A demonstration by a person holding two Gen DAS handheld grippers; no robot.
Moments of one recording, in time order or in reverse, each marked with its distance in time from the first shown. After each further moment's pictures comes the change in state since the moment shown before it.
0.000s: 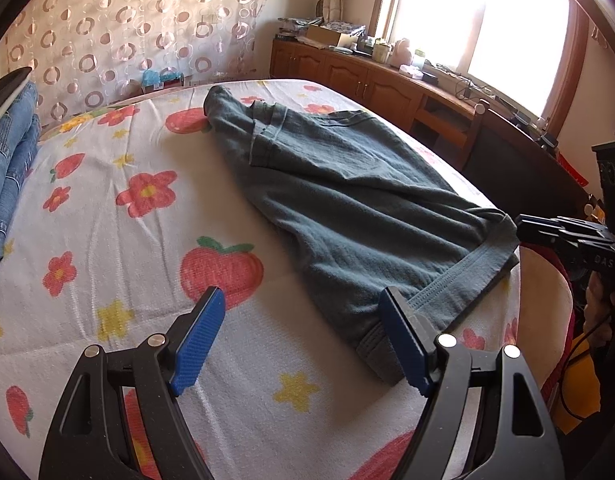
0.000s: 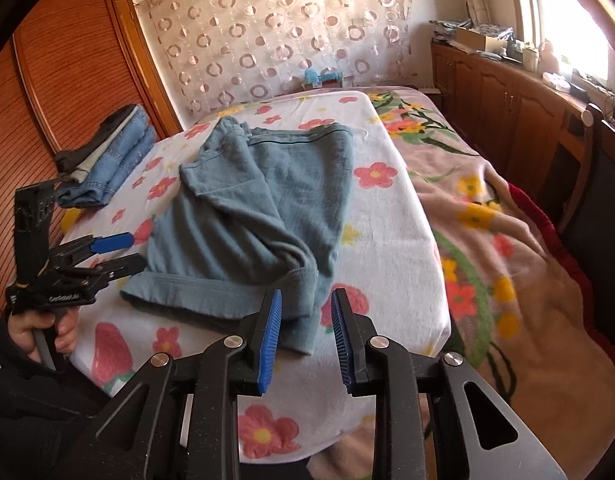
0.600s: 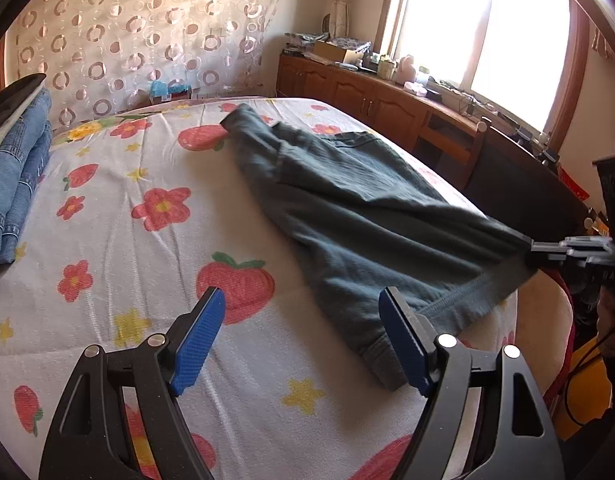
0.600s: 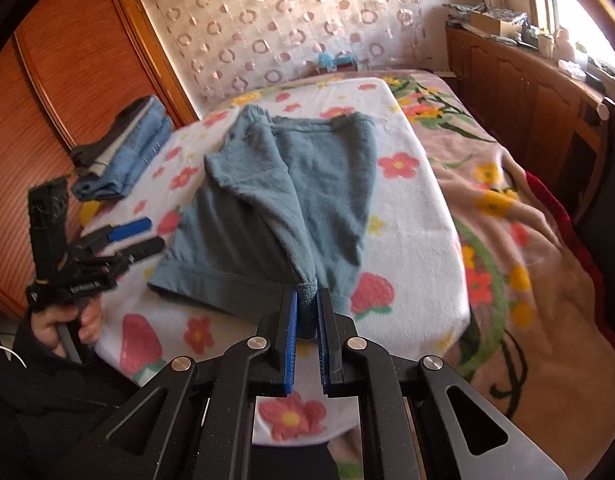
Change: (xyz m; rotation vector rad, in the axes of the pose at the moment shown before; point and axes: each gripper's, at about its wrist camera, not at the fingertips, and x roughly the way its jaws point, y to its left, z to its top) left arm -0.012 0.006 0.003 -0.023 -0.062 0.011; right arm -0.012 0.001 0.004 0.010 0.086 0.062
